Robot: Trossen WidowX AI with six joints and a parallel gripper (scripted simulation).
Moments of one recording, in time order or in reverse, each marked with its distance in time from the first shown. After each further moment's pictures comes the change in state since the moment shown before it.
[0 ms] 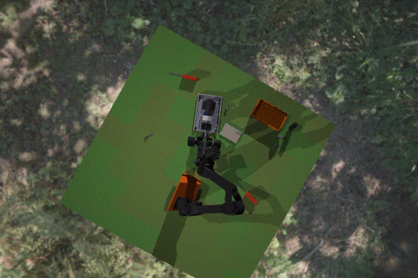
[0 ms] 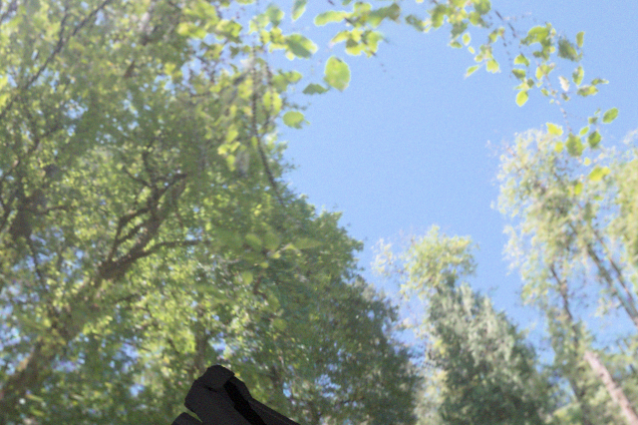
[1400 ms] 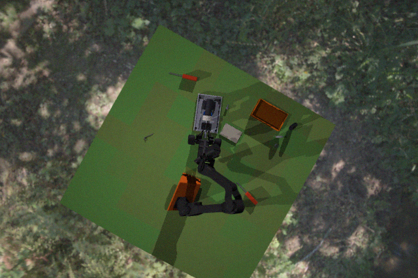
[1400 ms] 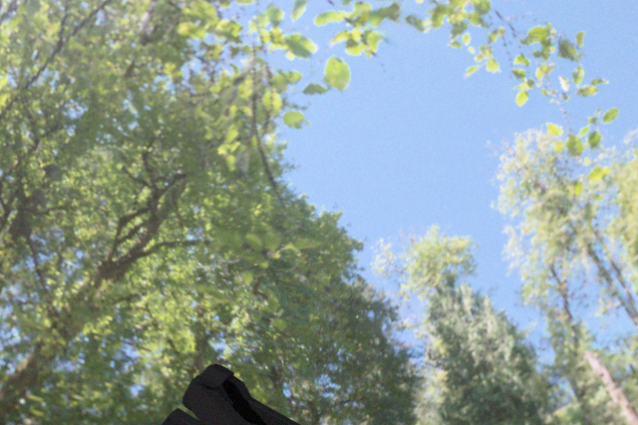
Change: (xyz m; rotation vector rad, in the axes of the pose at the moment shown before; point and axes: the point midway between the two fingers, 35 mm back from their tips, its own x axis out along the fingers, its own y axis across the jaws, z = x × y) arm 0.007 0.000 -0.007 0.000 -0.004 0.002
